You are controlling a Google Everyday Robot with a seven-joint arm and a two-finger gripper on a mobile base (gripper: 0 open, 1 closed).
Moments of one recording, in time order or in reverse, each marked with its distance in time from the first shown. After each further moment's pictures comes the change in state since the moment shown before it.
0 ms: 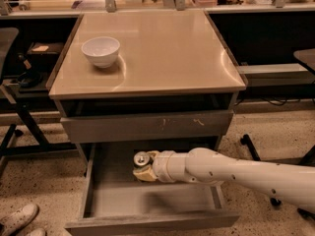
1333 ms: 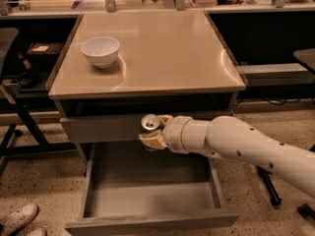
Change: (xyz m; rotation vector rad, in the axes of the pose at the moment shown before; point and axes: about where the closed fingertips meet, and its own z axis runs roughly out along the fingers) arm -0.127 -0.037 -0.117 0.156 -0.093 -0.020
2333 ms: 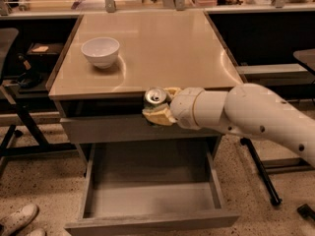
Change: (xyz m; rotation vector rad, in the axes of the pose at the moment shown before) arm -0.080 -0.025 -0.052 0.026 -0.058 -0.074
